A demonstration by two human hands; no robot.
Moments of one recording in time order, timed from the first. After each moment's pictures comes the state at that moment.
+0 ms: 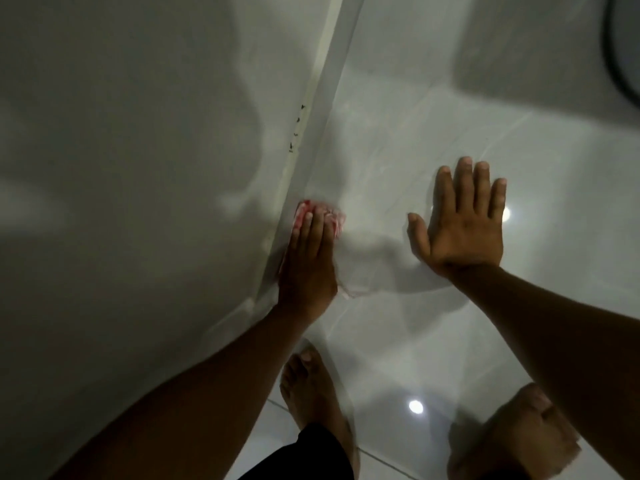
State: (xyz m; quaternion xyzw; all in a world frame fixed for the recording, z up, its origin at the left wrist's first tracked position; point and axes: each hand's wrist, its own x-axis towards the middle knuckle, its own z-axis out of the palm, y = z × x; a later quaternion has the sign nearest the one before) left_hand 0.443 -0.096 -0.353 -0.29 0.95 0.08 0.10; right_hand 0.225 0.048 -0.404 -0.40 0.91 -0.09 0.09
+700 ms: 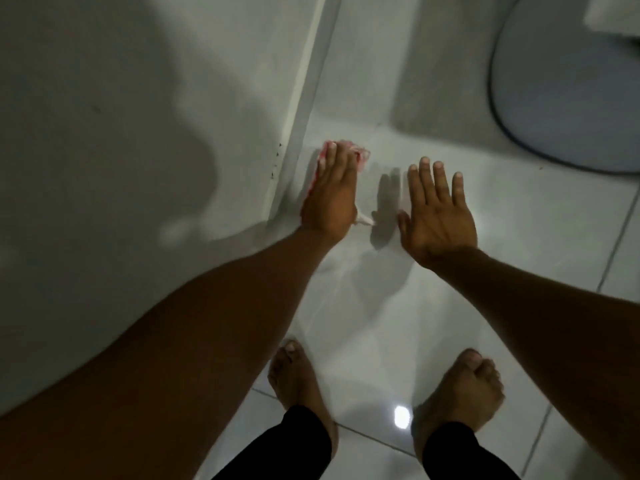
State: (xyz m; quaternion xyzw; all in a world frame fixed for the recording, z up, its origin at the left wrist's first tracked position) left_hand 0.278 -0.123 -0.293 -0.24 0.96 0.14 0.08; right_hand 0.179 0.054 -0.282 -0.44 0.88 0.02 0.19
